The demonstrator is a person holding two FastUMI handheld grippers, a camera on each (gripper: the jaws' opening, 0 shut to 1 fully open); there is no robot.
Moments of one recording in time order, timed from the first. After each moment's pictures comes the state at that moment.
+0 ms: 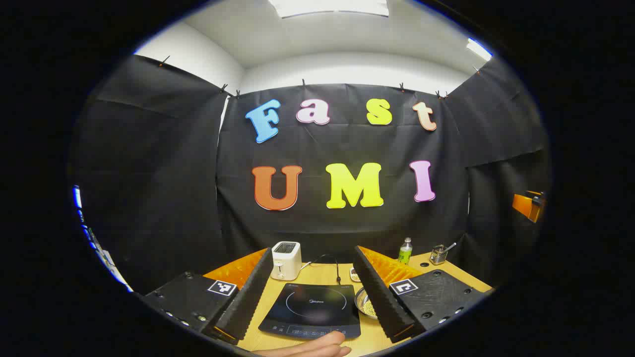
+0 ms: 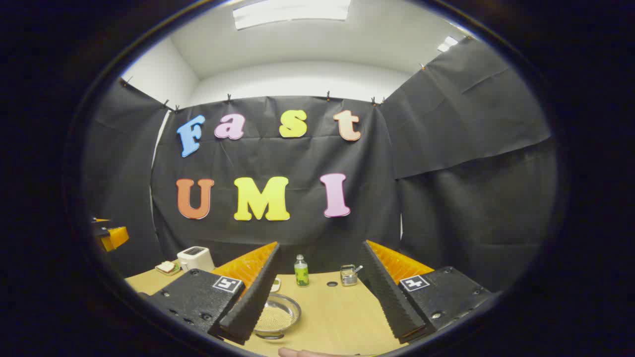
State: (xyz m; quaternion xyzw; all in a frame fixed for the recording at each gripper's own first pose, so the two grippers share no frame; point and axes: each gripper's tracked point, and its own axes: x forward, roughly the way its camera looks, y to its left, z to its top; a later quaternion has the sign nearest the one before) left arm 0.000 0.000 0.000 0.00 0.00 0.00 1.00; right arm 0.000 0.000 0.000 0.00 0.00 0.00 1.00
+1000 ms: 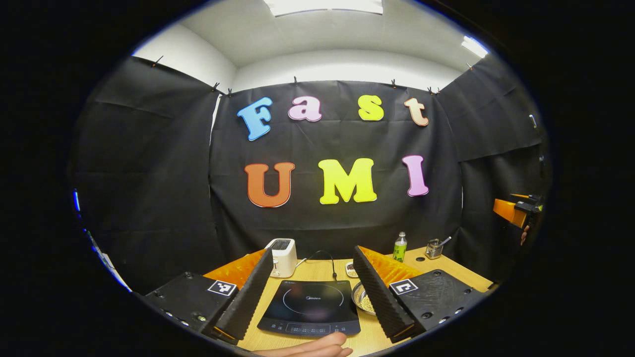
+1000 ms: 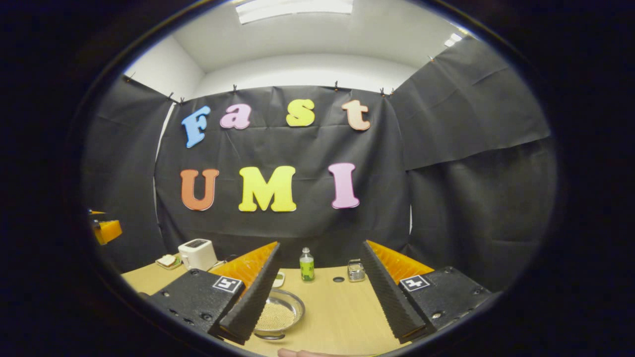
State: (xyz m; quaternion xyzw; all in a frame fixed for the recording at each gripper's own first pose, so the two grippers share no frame) left arm -0.004 -0.004 -0.015 0.01 0.01 -0.01 1.00; right arm 0.036 0.017 -0.036 -0.01 0.03 0.02 1.00
